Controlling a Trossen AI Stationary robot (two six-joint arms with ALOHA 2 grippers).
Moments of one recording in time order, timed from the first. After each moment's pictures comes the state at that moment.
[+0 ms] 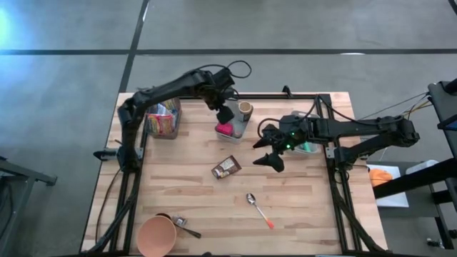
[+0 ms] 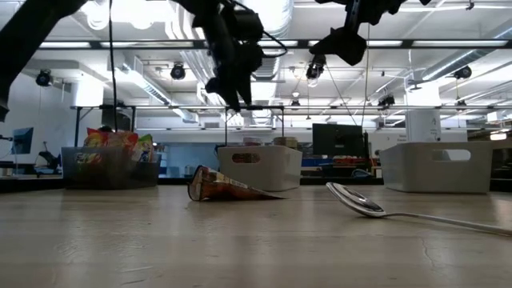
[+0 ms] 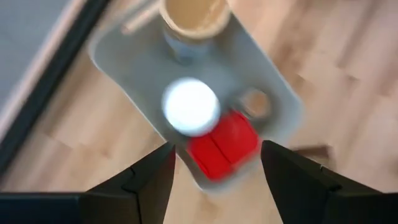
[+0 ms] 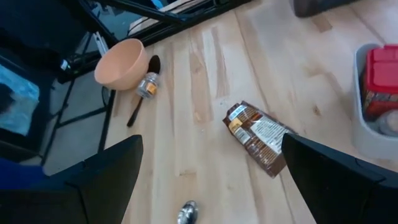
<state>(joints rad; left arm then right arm) 0.47 1.98 1.92 -1.16 0.10 -0.08 -0.03 1.23 0.98 -0.30 -0.23 0.40</state>
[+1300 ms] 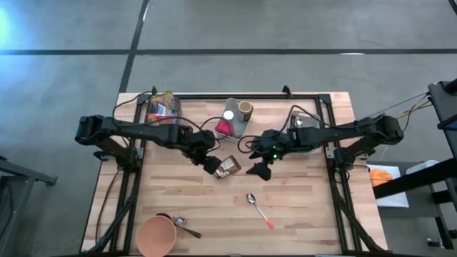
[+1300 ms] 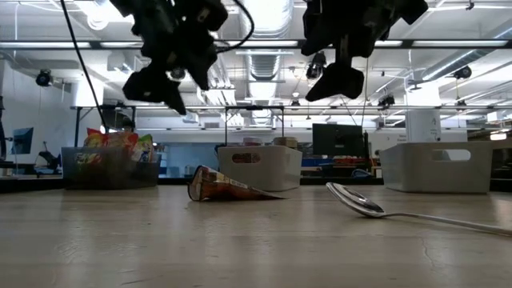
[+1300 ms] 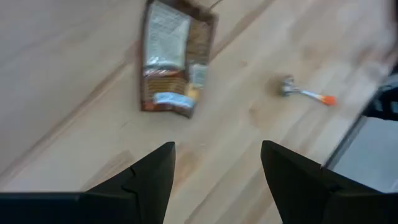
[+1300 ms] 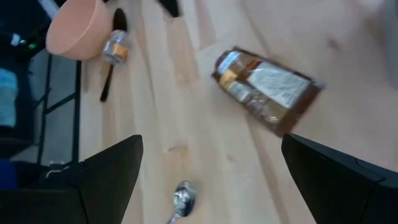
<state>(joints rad) 0.02 1.52 1.10 -0.66 0.22 -0.95 0.03 1.43 0.97 -0.29 -0.18 0.54</state>
